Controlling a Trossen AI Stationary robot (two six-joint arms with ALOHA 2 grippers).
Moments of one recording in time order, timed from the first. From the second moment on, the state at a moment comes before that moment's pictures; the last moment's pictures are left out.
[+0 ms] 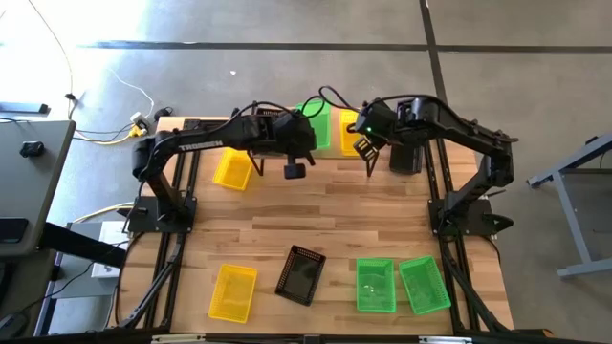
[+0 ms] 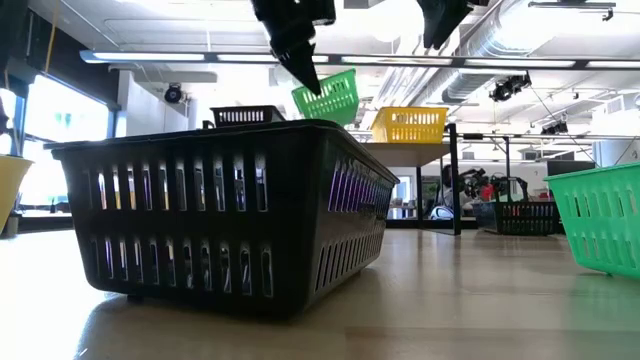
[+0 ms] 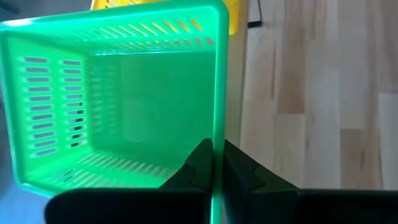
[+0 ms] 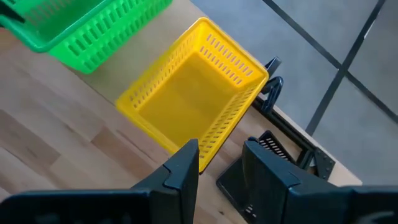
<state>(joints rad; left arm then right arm) 0.36 1.74 1.66 -0.84 -0.25 0.34 -0.20 1.60 1.95 -1.57 0.52 0.53</state>
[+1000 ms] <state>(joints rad) 0.38 1.79 1.66 -0.86 -0.22 0.35 -0.23 1.60 1.95 -1.57 0.50 0.38</state>
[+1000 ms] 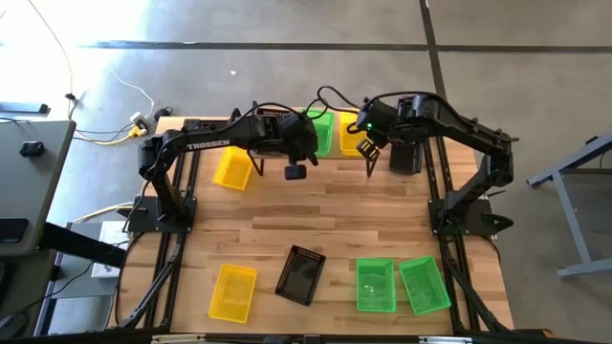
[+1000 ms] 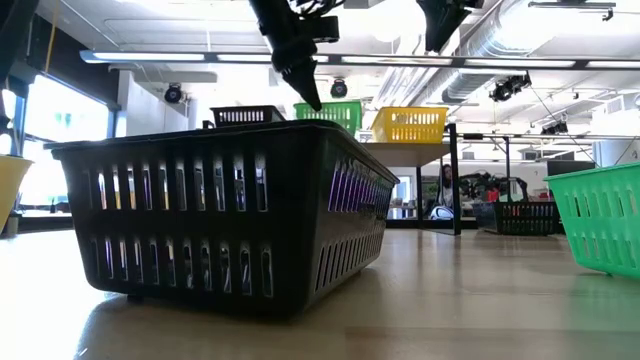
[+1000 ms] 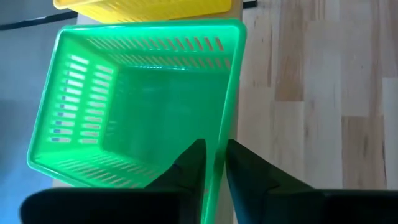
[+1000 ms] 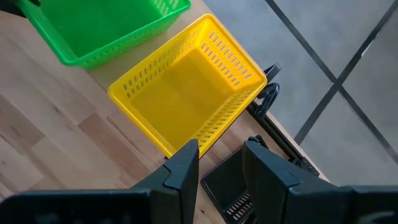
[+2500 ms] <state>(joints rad) 0.32 1.73 1.97 -1.45 -0.21 0.22 -0.23 1.60 1.95 -1.57 0.50 0.39</state>
